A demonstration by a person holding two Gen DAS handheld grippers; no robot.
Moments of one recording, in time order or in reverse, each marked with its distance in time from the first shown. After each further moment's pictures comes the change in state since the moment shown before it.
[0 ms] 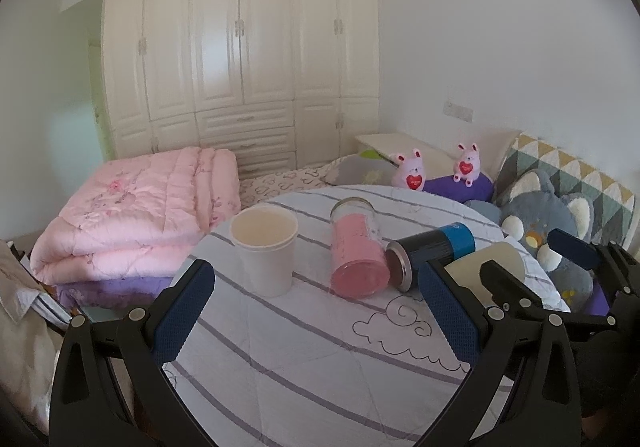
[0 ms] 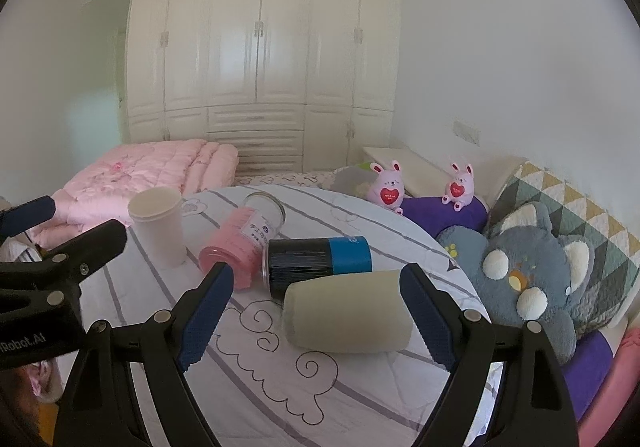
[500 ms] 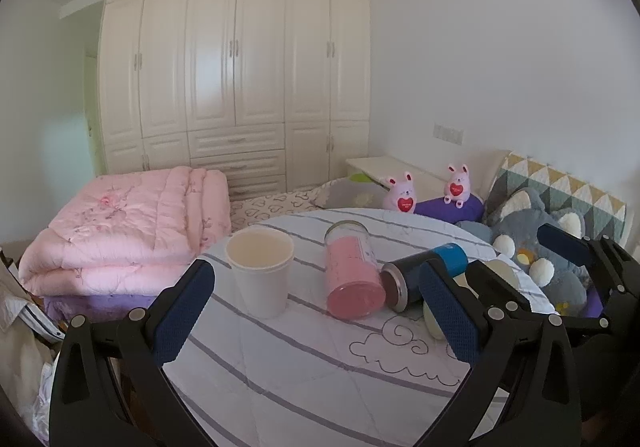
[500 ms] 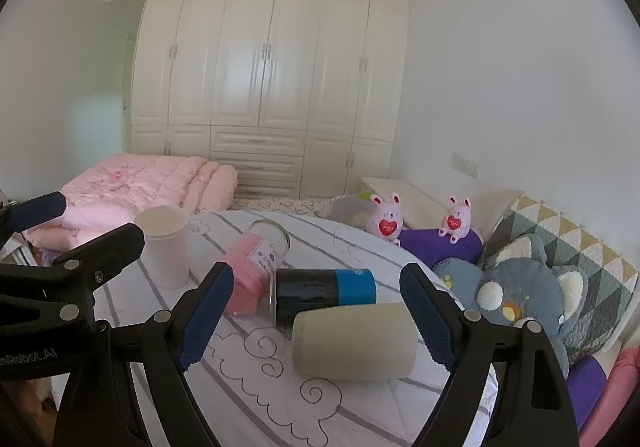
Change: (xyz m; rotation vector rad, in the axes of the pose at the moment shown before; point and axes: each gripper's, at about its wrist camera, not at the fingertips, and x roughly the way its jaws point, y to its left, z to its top) left arm -0.004 0.009 0.002 -0.010 -0.088 -0.036; right arm -0.003 0.014 0.006 -0.057 -0.106 -0.024
